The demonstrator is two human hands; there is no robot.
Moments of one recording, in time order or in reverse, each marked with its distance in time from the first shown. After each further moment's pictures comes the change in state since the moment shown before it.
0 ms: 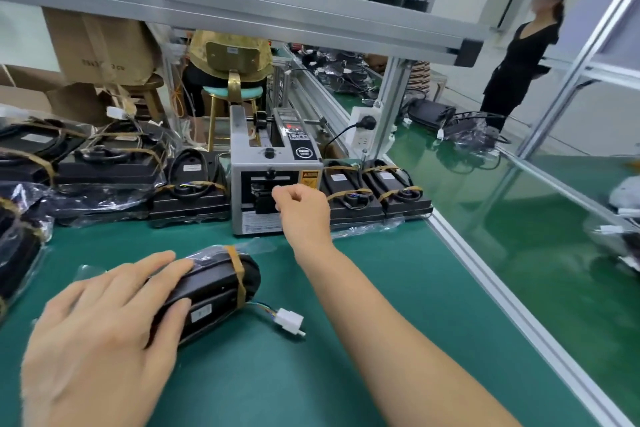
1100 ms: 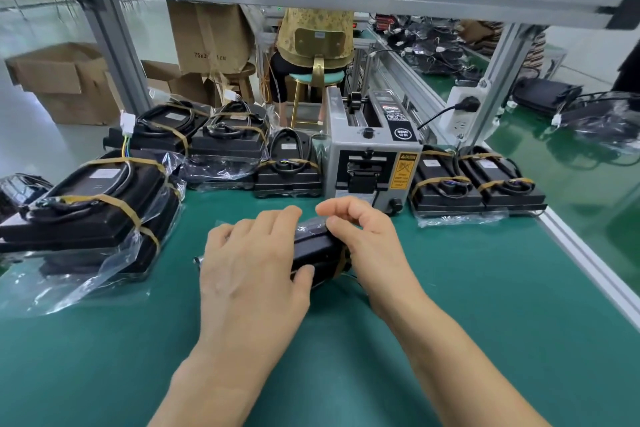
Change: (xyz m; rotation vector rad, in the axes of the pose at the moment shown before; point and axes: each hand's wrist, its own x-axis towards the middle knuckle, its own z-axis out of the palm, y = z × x) left_hand 0.018 0.035 -0.021 0.194 -0.125 -0.087; right_hand -0.081 0.004 0.008 0.214 -0.392 -0.100
